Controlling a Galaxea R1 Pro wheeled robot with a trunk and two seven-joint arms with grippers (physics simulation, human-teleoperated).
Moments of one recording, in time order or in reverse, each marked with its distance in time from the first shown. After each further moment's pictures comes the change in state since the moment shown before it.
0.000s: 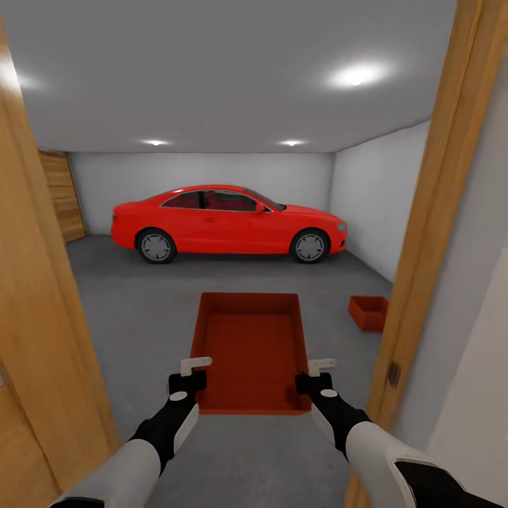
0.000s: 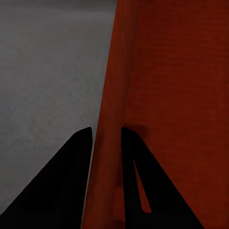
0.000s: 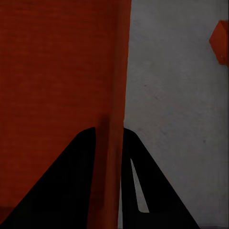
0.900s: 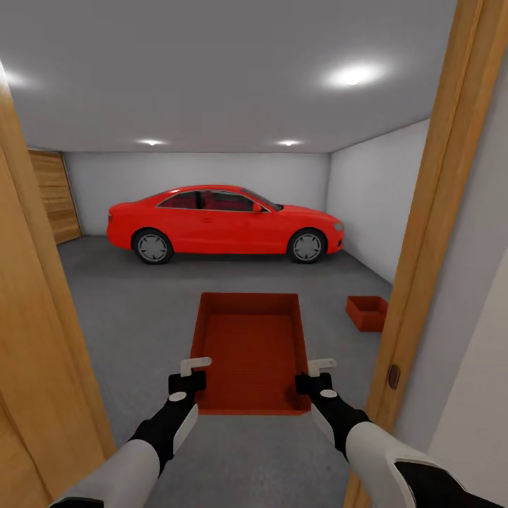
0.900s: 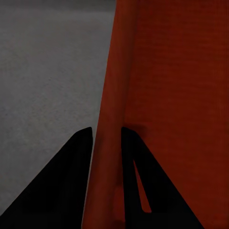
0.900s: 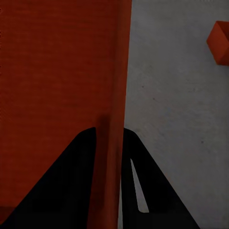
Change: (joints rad) left arm 0.002 0.003 0.007 0.000 -0.005 -0.002 -0.009; right arm 0.000 0.001 0.007 0.003 -0.004 -0.005 -0.001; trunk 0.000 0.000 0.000
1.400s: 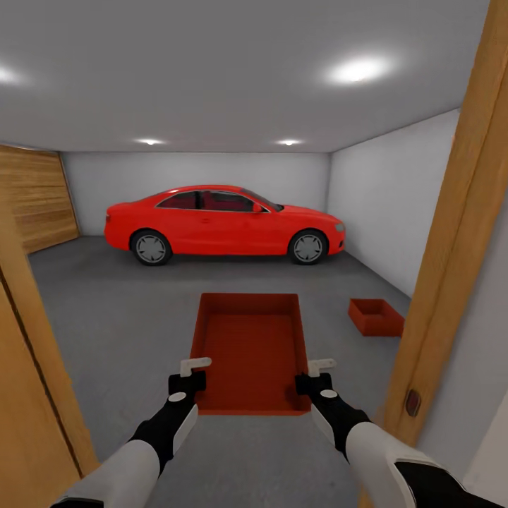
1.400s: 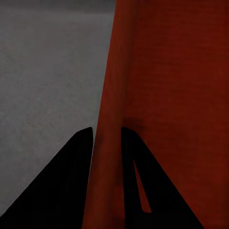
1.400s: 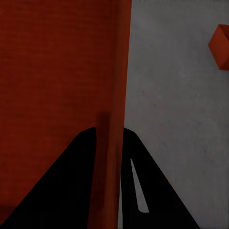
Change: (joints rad) left arm 0.001 -0.001 0.007 0.001 -0.002 -0.001 -0.006; right arm 0.000 -0.001 0.004 0.002 -0.003 -0.001 -0.001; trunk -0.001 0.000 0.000
